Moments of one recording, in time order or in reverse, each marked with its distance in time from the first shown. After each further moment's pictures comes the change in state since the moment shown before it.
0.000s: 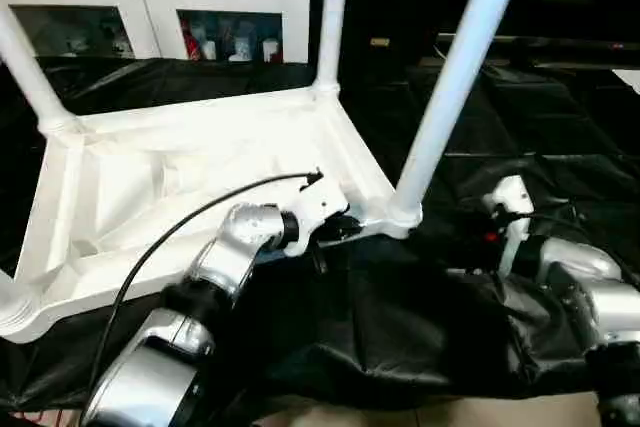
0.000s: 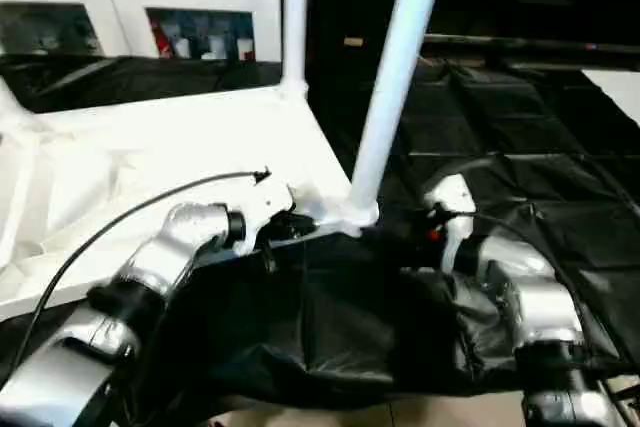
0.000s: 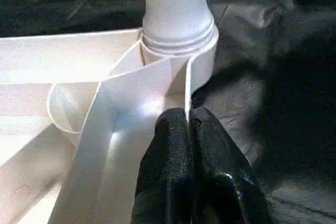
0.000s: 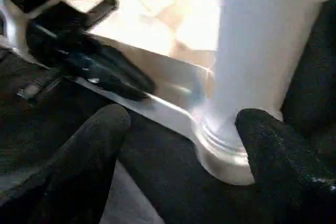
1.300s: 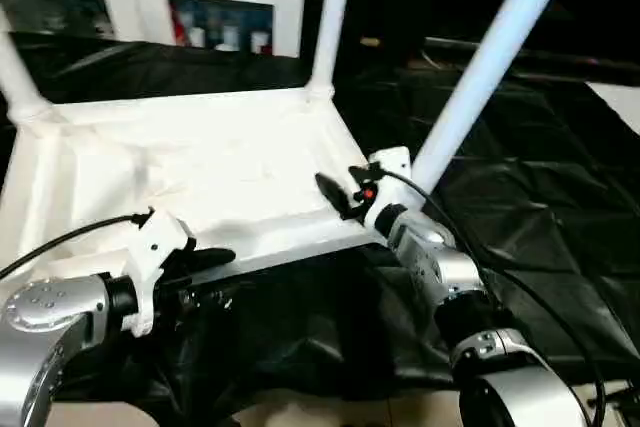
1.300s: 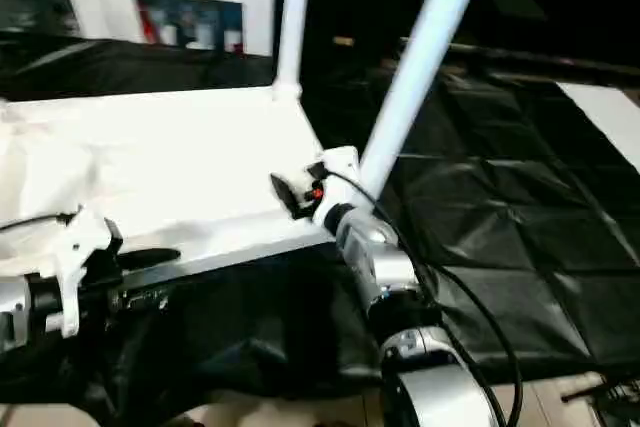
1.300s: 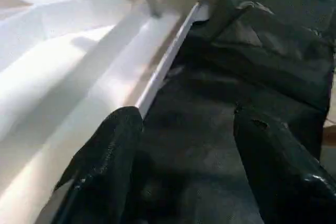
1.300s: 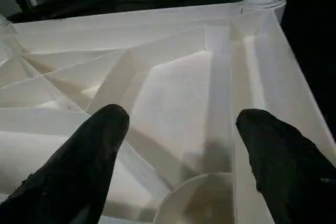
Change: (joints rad) left arm 0.663 0.474 0.367 -1.108 -0.387 0.760 -0.111; right arm -0.330 0.465 -0.002 0.483 -0.077 -0.239 -0.615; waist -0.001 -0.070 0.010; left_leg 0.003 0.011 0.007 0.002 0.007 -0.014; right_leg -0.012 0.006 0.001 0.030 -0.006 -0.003
